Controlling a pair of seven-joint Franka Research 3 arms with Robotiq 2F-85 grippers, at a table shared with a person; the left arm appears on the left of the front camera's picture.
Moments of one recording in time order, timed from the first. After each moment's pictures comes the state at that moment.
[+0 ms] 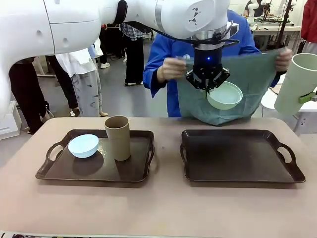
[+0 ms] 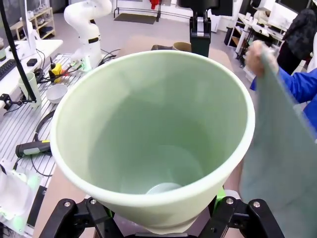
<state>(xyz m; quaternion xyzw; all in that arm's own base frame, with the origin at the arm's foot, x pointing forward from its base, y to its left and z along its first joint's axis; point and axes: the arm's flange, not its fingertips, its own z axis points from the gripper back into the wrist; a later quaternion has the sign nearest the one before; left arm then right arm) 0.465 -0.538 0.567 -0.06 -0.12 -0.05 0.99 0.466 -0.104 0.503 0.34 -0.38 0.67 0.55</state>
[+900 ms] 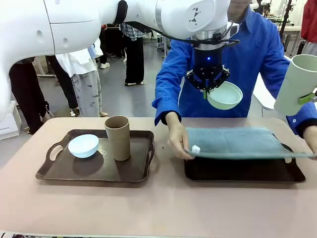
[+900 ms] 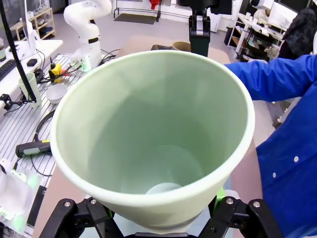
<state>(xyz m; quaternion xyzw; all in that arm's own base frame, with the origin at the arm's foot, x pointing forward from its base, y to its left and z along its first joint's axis) 0.465 -0.538 0.567 -0.06 -0.12 -0.05 0.99 0.467 -0.105 0.502 0.34 -0.38 0.66 0.55</state>
